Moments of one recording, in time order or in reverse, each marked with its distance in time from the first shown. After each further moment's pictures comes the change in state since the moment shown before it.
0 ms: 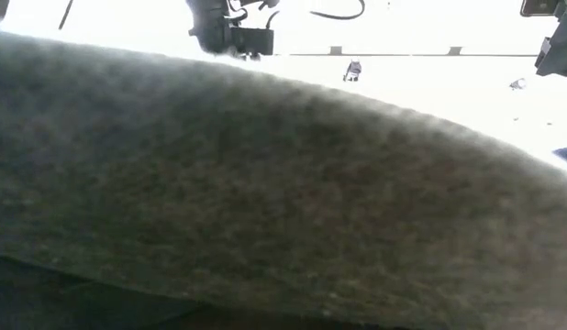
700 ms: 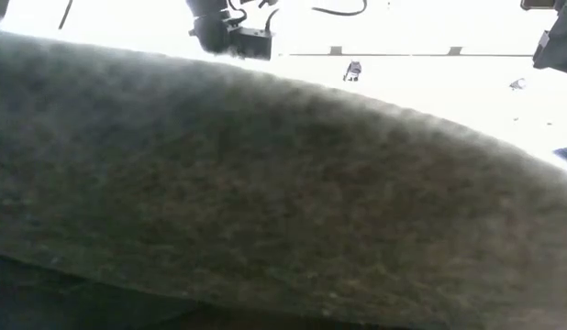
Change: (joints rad) left arm -0.013 0.000 0.000 -0.001 -0.200 0.098; right arm 0.000 0.000 0.024 0.000 0.004 -0.038
